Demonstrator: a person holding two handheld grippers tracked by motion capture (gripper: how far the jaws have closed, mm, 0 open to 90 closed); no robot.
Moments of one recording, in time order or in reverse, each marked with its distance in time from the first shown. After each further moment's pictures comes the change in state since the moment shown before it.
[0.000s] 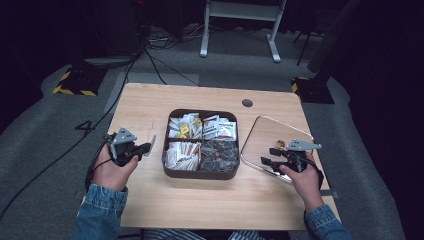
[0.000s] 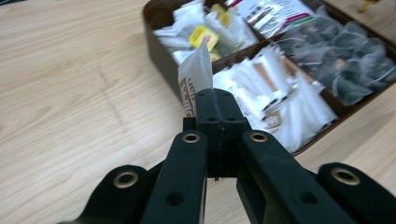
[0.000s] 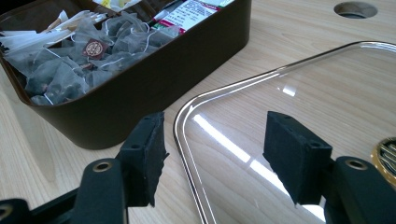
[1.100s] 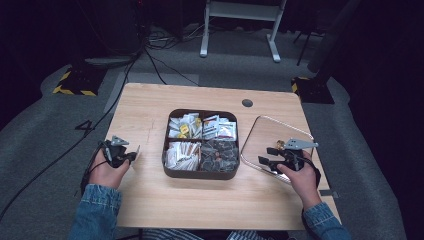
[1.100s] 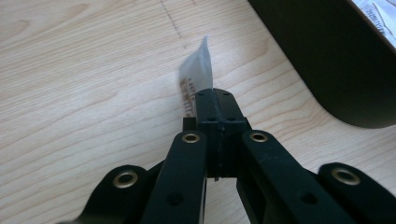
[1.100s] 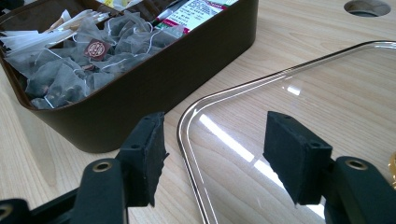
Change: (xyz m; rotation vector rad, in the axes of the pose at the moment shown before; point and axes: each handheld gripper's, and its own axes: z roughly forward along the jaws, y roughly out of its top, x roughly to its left) left arm 0.043 -0.042 0.036 0.203 0.097 -0.087; right arm 0.000 0.002 0.007 0.008 0.018 0.000
